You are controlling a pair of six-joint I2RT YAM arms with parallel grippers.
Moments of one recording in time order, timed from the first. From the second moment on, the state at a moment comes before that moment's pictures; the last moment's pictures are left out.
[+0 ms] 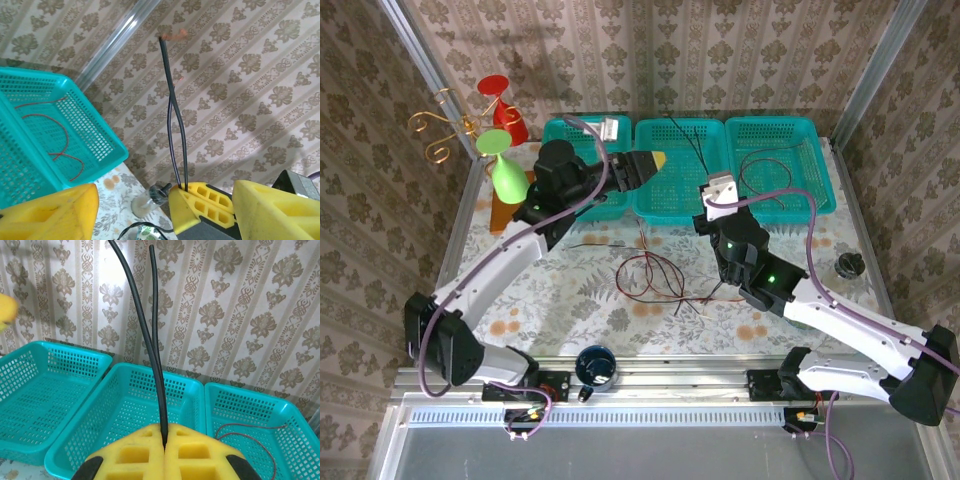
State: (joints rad) left arm -0.59 1.41 1.25 0.22 0.64 -0.81; right arm 0.84 1.08 0.90 0.15 0.78 -0.15
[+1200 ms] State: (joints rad) left arm -0.61 1.62 1.47 0.36 0.60 -0.88; right arm 0.88 1.05 0.86 0.15 0.79 -0.19
